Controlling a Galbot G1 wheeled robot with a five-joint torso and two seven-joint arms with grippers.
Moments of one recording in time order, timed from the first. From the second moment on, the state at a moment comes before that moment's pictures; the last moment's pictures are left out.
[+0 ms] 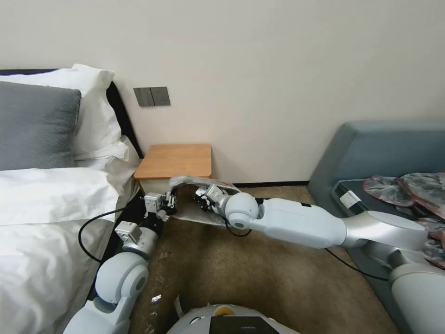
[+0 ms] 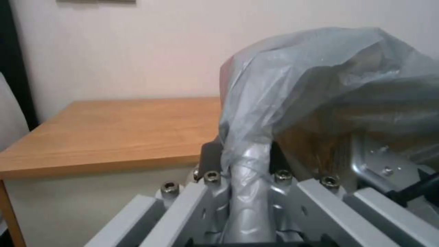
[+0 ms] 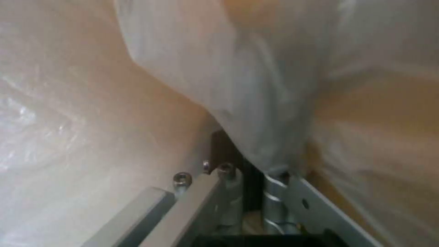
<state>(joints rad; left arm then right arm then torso) 1.46 -1.19 -0.52 -2.41 -0.44 0.34 -0.11 0.01 1.01 -0.91 1.91 1.07 -0.73 0.48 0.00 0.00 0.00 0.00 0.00</state>
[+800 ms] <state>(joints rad) 1.47 -1.20 -0.52 -2.40 -0.44 0.34 -0.11 0.02 1.03 -0.92 1.89 1.11 -0.73 0.51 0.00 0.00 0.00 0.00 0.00</state>
